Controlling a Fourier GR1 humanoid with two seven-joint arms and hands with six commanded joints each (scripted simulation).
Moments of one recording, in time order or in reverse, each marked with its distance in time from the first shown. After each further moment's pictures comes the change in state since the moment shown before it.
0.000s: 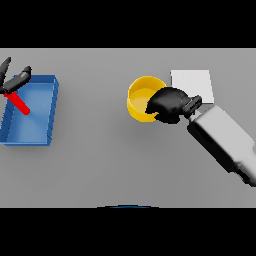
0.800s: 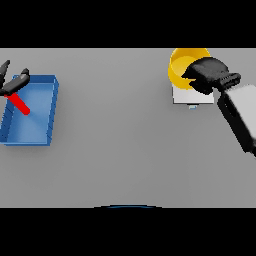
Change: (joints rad) left arm 0.036 -0.005 0.008 -0.082 0.027 0.009 0.100; right arm -0.118 -0.080 -0.151 0.388 0.036 -0.243 -0.032
